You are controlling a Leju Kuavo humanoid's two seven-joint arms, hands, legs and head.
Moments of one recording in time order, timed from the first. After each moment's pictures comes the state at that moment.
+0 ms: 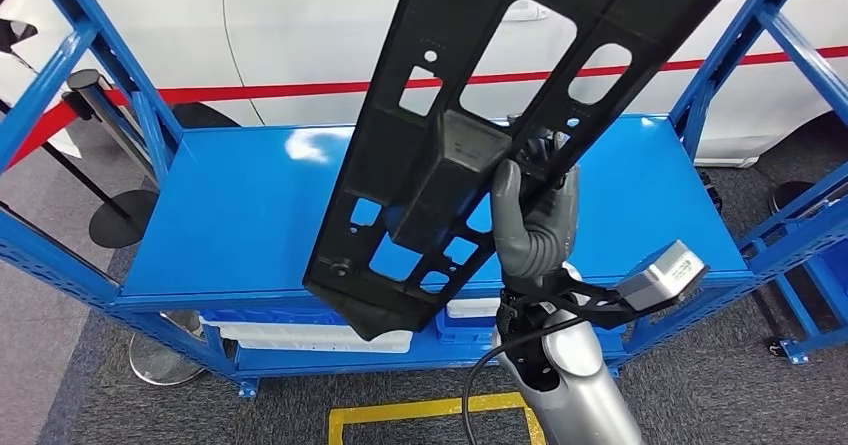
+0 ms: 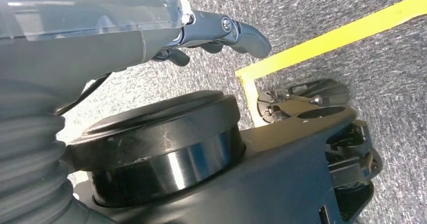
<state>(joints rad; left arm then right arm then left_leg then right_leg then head) -0.10 -0.23 0.94 -0.19 -1.11 0.16 -0.03 -0.36 0.12 0.48 -1.67 -0.17 -0.14 -0.59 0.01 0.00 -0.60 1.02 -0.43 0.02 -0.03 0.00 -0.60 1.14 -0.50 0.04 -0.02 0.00</state>
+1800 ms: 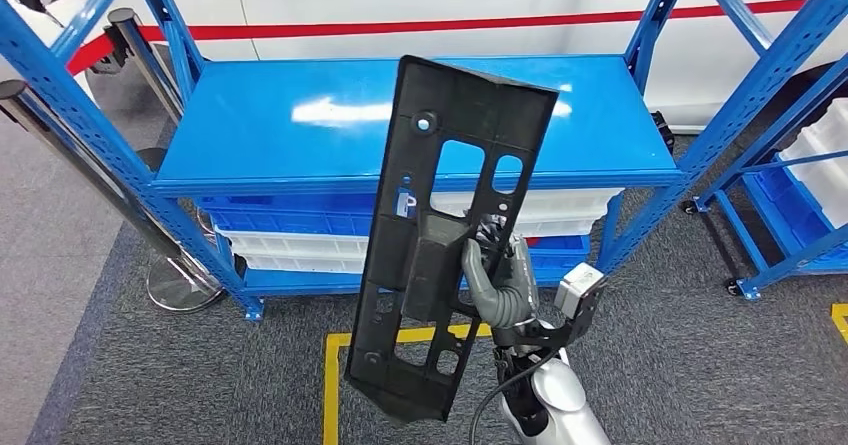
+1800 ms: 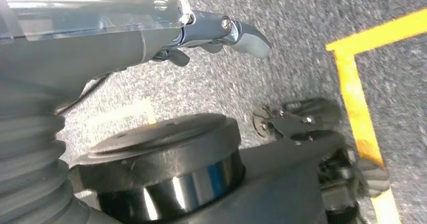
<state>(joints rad) -0.10 -0.22 0.96 -0.19 -1.13 0.16 -0.01 -0.16 0.12 0.37 -1.43 -0.18 -0.02 -0.51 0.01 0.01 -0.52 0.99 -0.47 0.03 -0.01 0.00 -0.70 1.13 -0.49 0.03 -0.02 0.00</state>
